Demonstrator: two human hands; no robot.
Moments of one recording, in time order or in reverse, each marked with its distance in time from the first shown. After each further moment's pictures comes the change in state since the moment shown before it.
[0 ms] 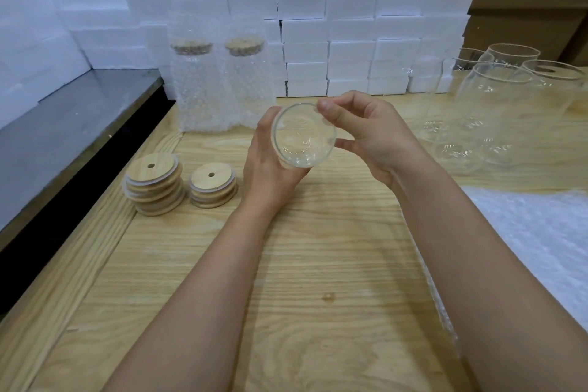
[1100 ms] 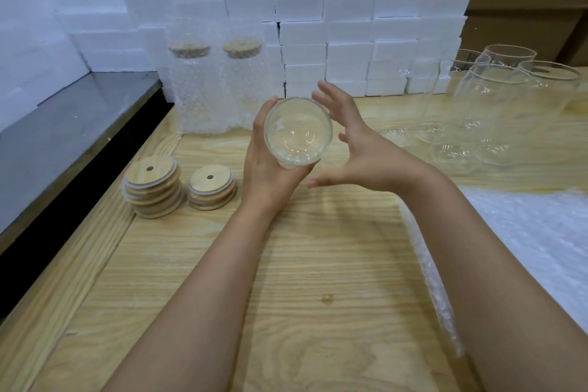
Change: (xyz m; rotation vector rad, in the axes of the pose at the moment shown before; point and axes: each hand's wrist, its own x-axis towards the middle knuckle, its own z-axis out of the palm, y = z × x) left_hand 0.000 0.003 0.000 -0.148 -0.004 -0.089; right_hand -0.001 0.016 -0.018 -0.543 -0.356 -0.219
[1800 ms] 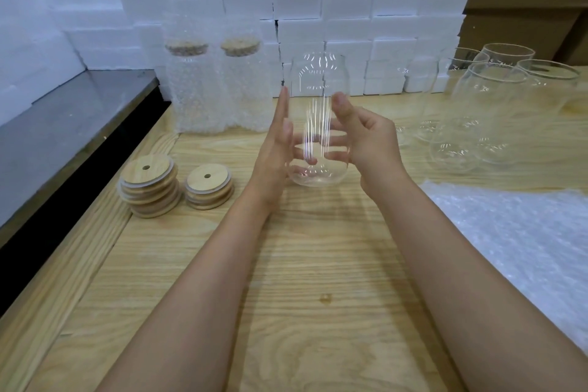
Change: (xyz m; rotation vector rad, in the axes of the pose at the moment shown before) left_hand 0.007 0.024 -0.003 -0.605 -0.314 -0.243; right_hand 0.011 0.002 0.019 0.514 0.599 0.257
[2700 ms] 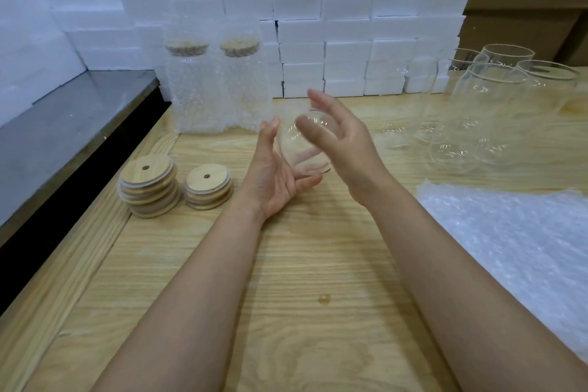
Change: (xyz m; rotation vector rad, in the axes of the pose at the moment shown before) left_hand 0.003 -0.007 -0.005 -0.600 -0.076 -0.441; right_hand -0.015 -0.008 0.014 -0.080 -0.227 -0.076
